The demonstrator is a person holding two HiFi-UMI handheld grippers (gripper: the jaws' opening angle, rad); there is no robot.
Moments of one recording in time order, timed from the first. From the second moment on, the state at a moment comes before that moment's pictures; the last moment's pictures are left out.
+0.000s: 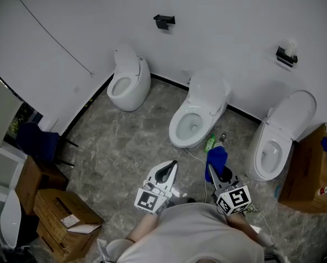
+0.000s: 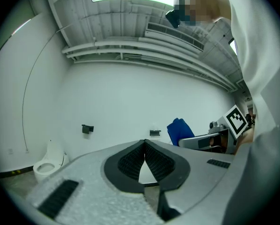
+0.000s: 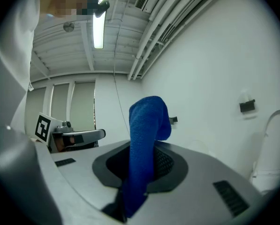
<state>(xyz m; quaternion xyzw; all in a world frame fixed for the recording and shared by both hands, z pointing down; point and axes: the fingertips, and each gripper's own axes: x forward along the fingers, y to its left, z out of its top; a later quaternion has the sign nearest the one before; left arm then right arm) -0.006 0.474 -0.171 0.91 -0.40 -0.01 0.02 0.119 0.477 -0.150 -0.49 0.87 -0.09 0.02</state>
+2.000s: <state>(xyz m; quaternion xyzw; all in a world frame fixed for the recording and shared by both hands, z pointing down) 0.004 0.054 -0.067 0.93 -0.35 0.05 0.10 0.124 0.106 -0.012 -0.46 0.86 -0.19 -0.07</state>
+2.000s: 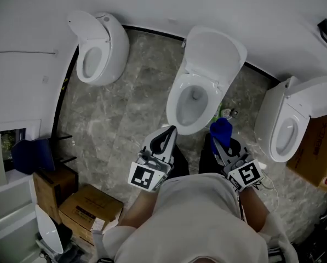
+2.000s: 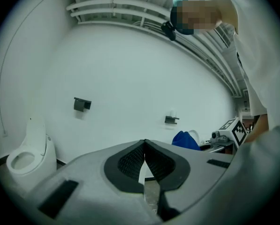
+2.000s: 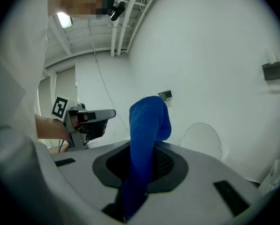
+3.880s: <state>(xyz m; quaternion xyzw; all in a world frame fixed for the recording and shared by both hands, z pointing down) 0.000 0.034 0.294 0.90 -0.36 0.12 0.21 0.124 0.053 0.356 -0.46 0.82 -0.29 -0.18</state>
